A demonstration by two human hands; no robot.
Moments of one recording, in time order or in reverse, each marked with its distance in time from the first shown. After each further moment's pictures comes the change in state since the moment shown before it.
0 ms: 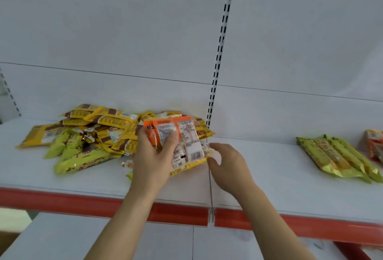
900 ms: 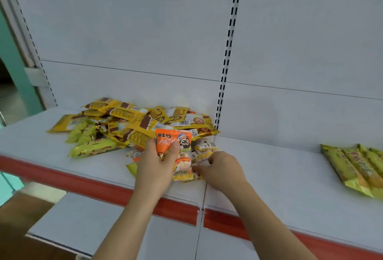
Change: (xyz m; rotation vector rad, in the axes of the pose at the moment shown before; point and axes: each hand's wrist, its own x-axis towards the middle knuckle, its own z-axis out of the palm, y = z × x) left_hand -0.022 -0.017 0.030 0.320 0.127 -0.088; right_hand 0.018 0.004 0.003 -0.046 -0.292 0.139
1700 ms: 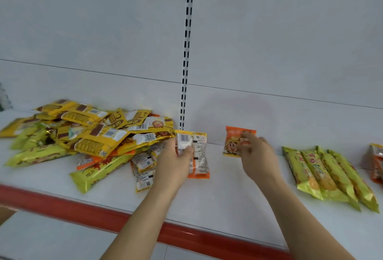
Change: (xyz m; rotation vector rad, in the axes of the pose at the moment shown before) left_hand -0.007 0.044 0.132 -0.098 -0.175 -0.073; right_hand 0.042 0.149 -0.105 0.053 0.447 0.005
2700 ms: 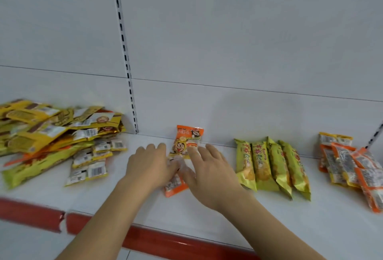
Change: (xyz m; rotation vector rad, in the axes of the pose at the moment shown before) left_hand -0.024 0.031 0.101 1.197 -0.185 0.106; right_hand -0.035 0.059 -0.054 -0.369 -0.360 -0.505
